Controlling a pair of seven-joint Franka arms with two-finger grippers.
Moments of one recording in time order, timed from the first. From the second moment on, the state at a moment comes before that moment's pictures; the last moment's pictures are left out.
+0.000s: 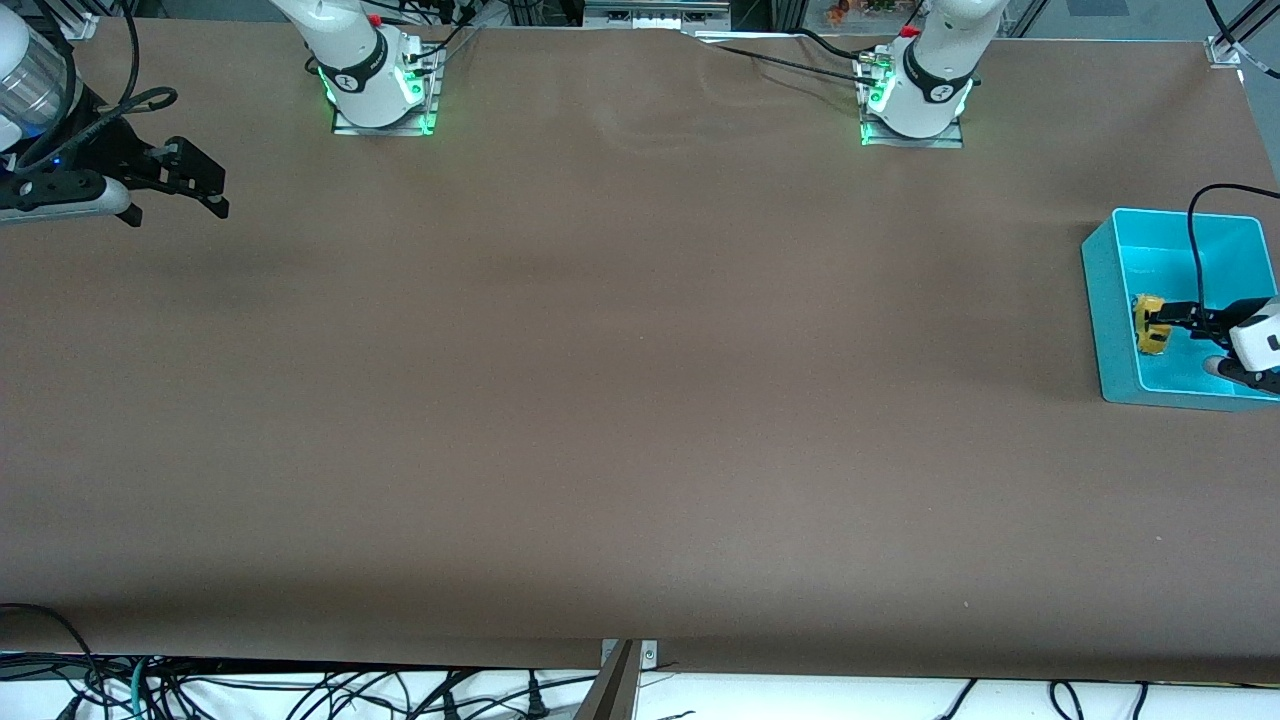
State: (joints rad) left arm 0.86 0.68 -0.32 -1.63 0.36 1.91 0.67; right arm -0.11 -0.17 0.17 -1.83 0.03 1.70 -0.08
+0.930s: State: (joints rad) left arm 0.85 0.43 -0.63 -1.41 0.33 1.53 0.69; right arm -0.11 -0.17 0.16 -1.83 0.03 1.70 -0.08
